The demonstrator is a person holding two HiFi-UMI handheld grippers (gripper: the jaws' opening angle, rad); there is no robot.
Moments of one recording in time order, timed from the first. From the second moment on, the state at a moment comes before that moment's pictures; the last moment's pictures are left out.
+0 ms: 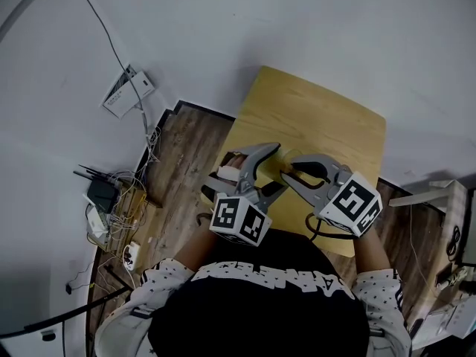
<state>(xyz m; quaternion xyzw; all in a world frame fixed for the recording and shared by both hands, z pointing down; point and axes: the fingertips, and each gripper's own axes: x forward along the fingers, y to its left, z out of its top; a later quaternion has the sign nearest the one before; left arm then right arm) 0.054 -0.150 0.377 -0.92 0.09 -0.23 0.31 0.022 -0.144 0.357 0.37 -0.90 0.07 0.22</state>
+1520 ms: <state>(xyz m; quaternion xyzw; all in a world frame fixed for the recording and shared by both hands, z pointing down) 0.056 -0.117 0.400 -0.94 -0.08 -0.25 0.23 0.013 -0.106 0.383 0.16 -0.91 -0.03 0.38</state>
